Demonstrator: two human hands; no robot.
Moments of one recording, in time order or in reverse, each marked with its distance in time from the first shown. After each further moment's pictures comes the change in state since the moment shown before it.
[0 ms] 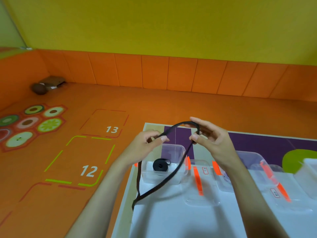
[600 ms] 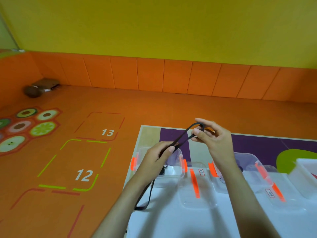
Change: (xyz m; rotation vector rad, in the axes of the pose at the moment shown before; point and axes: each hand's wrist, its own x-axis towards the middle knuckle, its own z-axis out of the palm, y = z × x) left_hand -0.003 -0.015 0.065 -0.043 0.110 0.143; right_hand 0.008 0.006 -0.001 0.060 0.271 0.004
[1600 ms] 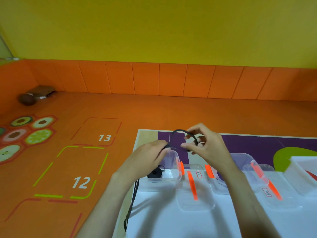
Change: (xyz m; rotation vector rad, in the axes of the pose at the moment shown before) left_hand 0.017 0.037 -0.030 0.692 -0.252 0.107; right_hand -0.001 -0.011 -0.016 -0.517 -0.236 -0.082
